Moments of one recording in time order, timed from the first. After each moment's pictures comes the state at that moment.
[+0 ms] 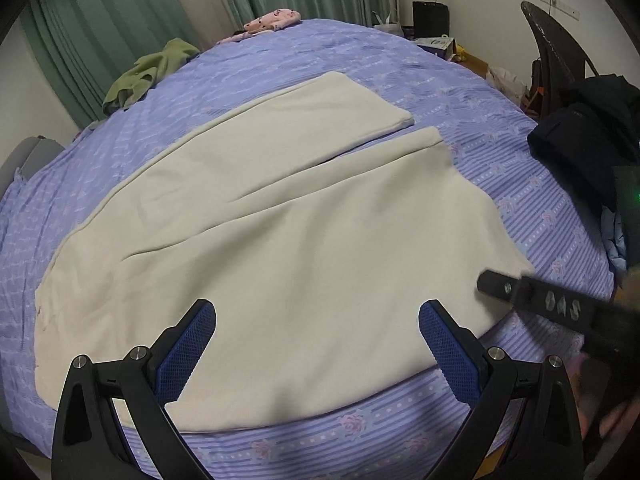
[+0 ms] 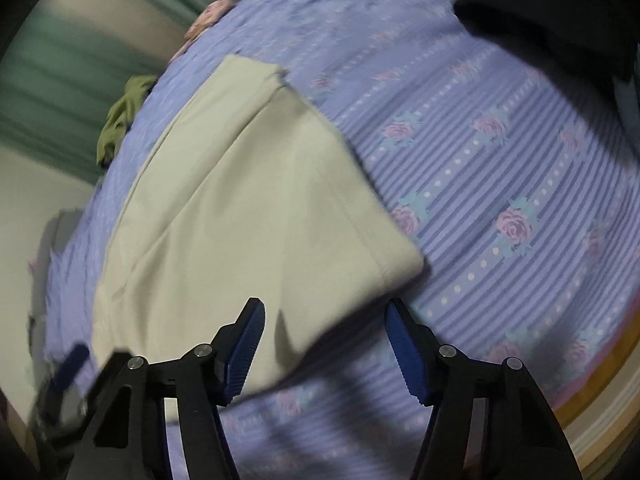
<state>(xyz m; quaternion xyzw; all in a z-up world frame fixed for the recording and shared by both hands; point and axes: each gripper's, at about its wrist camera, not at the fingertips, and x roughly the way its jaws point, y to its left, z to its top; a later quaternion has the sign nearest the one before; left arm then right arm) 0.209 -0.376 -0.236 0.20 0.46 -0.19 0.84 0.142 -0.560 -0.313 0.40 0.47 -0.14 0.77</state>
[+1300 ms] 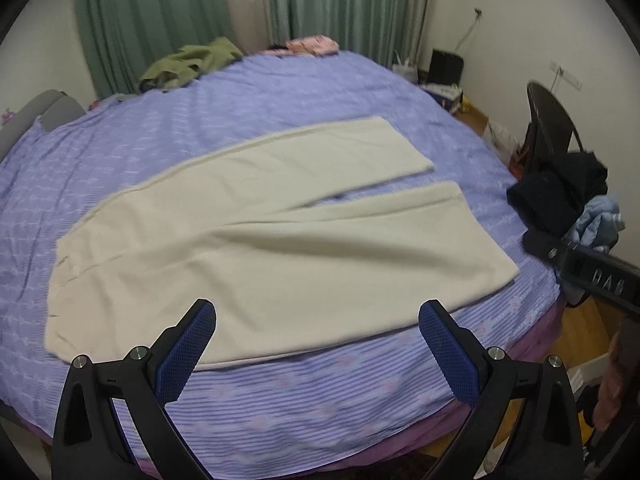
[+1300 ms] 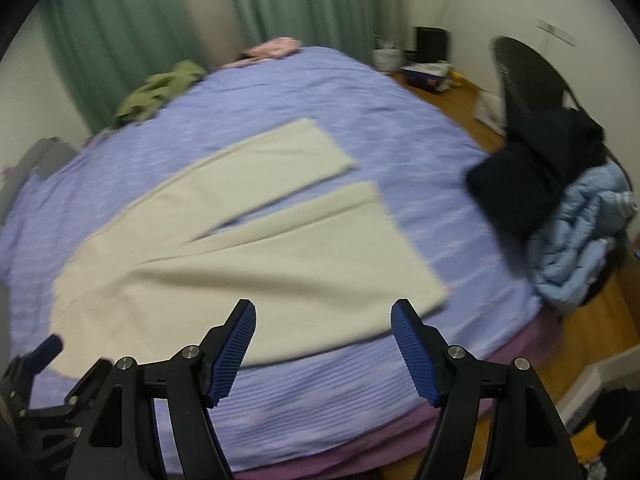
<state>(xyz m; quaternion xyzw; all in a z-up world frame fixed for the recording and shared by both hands) 0.166 -0.185 -0.123 0.09 0.44 -0.21 0.87 0.111 -0.412 -0.126 0.17 0.44 -0.18 0.86</state>
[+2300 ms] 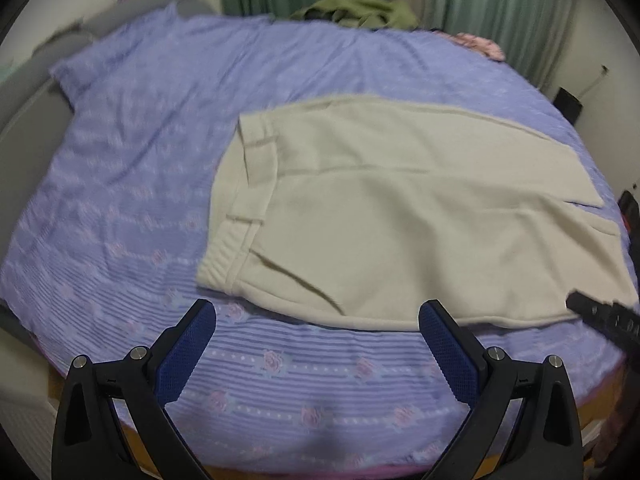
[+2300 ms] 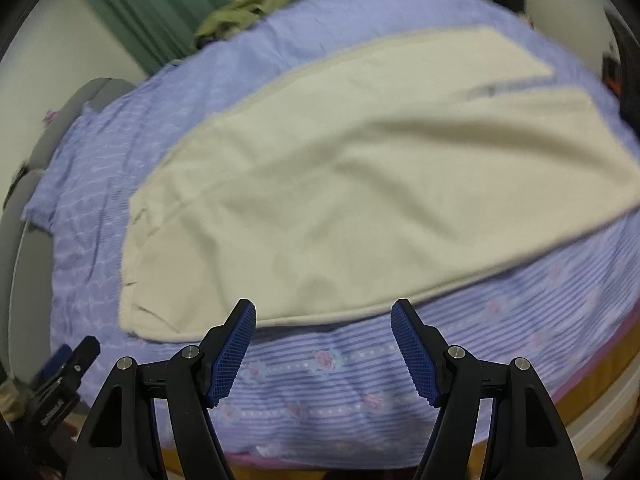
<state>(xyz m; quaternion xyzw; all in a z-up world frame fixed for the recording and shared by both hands) 0.254 0.212 -0.234 0.01 0.50 -0.03 0.86 0.212 -0.084 -0.245 0.23 0.51 -0.08 0.82</state>
